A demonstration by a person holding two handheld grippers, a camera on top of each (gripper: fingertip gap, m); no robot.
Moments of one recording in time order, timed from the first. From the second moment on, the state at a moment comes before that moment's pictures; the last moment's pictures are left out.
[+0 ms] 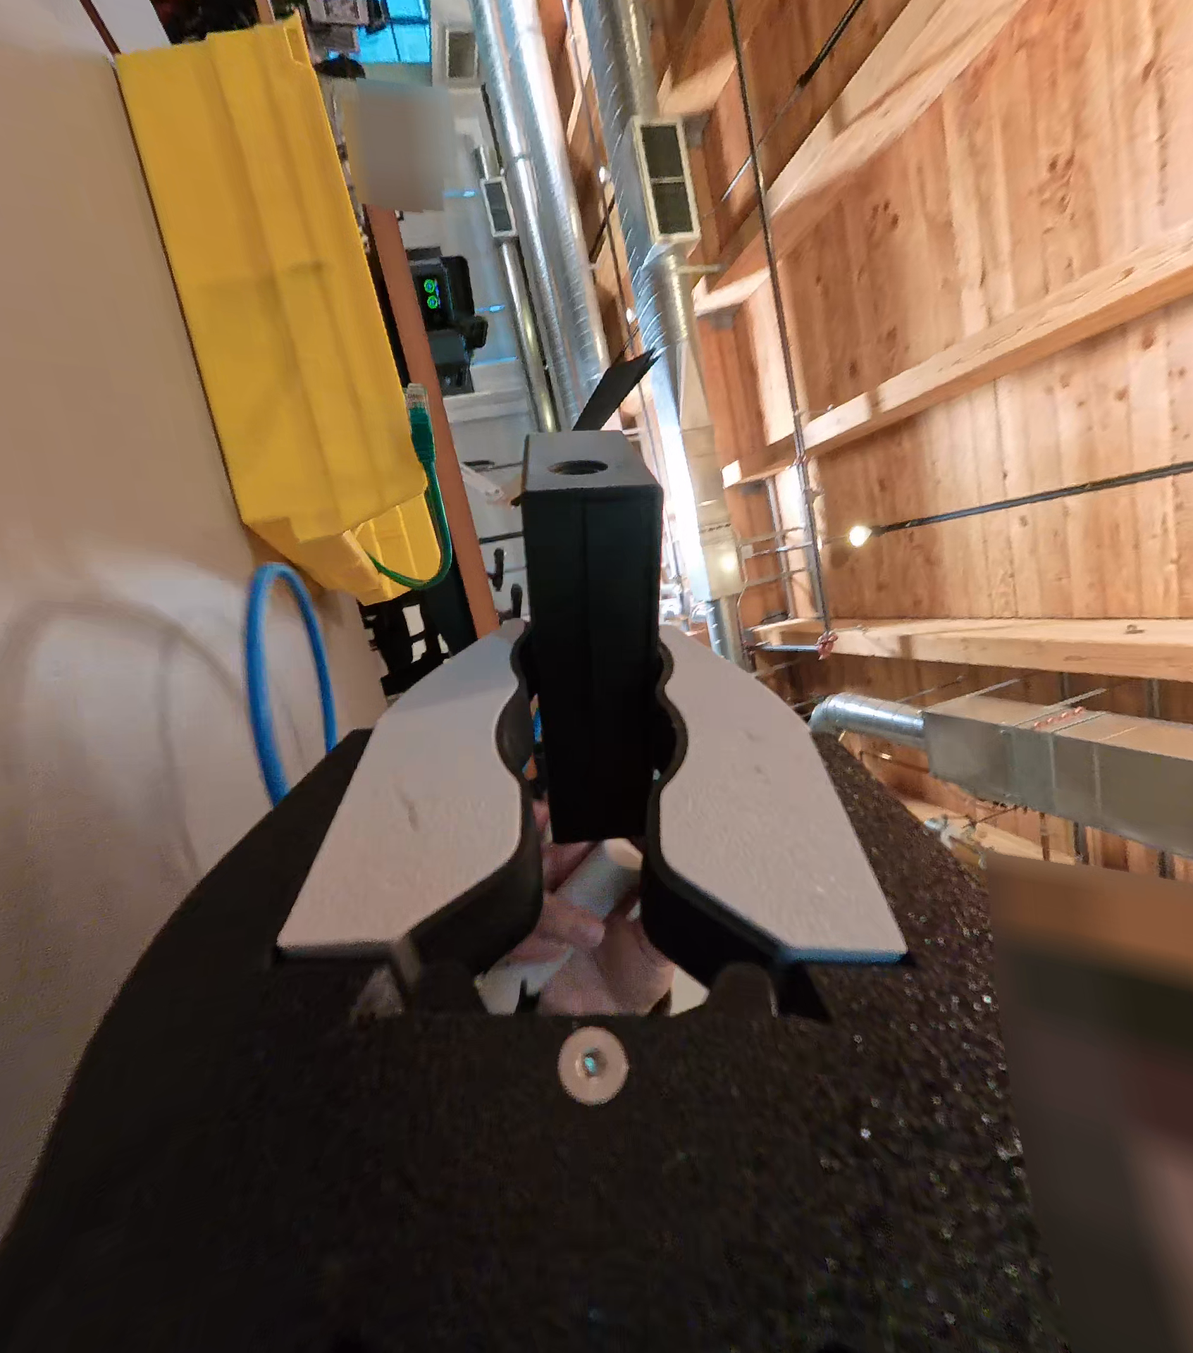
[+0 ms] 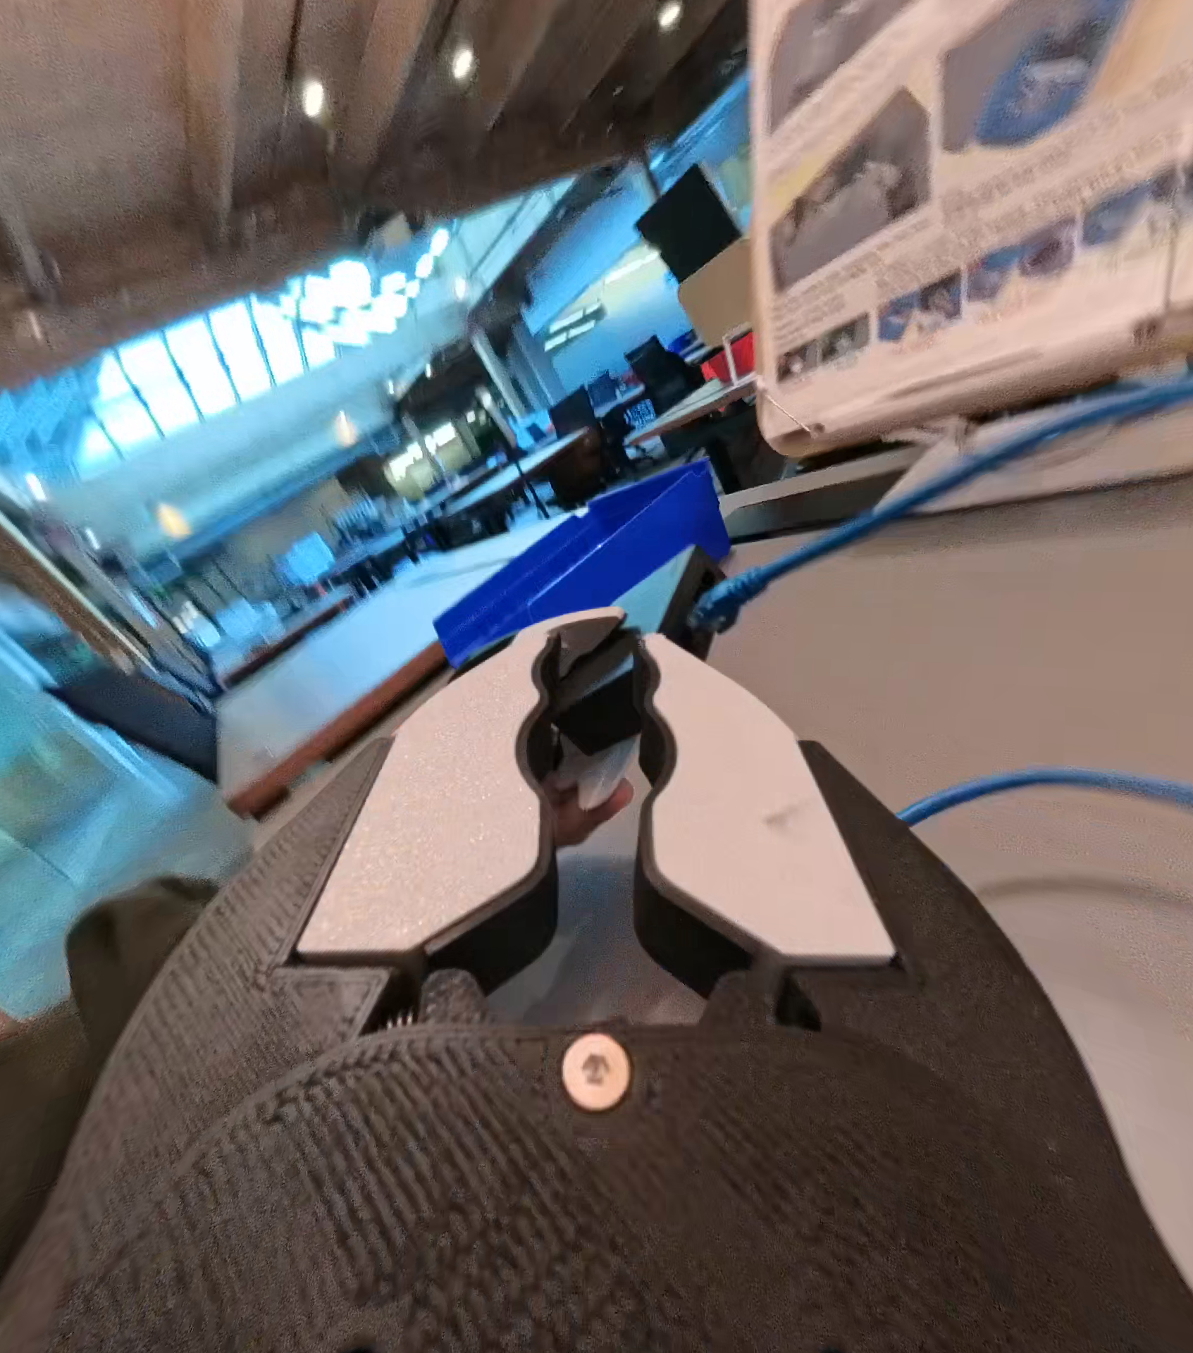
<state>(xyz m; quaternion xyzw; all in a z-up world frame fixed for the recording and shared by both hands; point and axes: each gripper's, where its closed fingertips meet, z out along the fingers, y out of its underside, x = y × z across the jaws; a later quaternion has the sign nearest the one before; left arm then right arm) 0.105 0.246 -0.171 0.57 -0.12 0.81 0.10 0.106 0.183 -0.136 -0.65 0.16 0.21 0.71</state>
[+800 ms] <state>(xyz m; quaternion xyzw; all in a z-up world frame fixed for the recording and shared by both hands) 0.104 0.213 -0.183 0.57 -0.20 0.79 0.03 0.124 0.216 -0.183 -0.52 0.31 0.49 0.63</state>
